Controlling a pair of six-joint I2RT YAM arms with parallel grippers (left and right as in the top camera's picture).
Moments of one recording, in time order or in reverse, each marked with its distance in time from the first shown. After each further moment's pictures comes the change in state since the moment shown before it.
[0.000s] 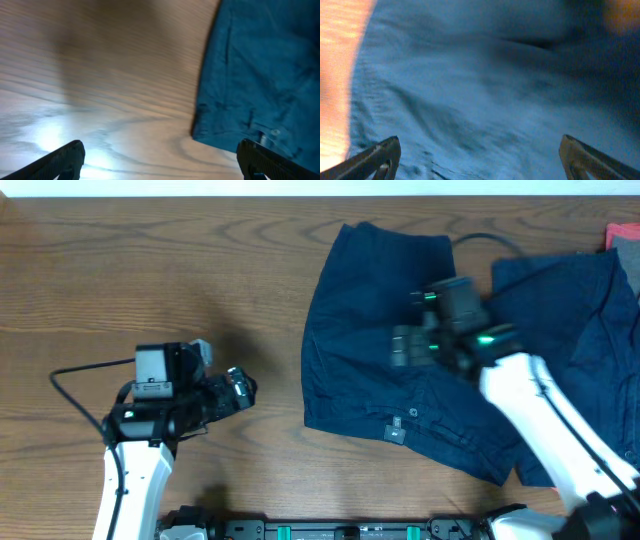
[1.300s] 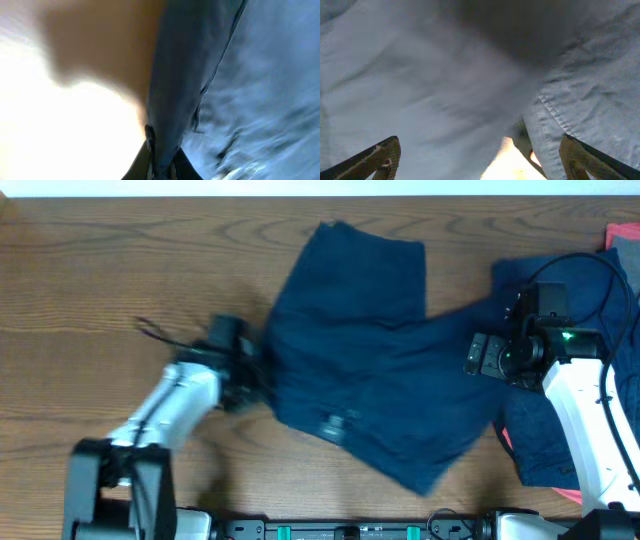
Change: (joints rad) left arm -0.082 0.499 0.134 0.172 -0.066 -0.223; right arm -0.309 -0.038 0.000 -0.243 0.056 0.000
